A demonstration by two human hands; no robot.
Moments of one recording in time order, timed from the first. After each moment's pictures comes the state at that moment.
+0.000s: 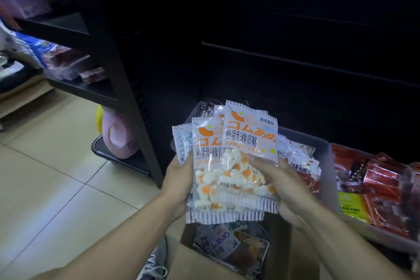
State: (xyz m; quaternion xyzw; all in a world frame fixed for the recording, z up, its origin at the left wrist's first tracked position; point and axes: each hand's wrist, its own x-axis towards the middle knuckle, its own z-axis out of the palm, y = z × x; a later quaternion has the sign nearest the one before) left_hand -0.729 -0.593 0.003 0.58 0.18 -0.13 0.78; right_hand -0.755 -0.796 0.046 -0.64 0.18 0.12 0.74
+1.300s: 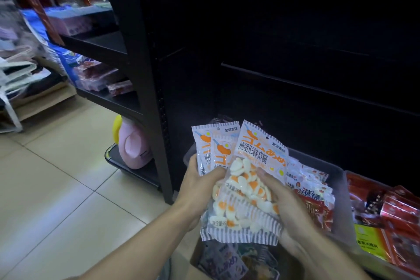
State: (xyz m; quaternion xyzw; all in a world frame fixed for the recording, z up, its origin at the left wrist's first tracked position) left_hand -0.722 -0.583 0.022 0.60 0.13 -0.10 0.78; right_hand -0.747 -0.768 0.040 -0.58 0.19 0.13 0.78
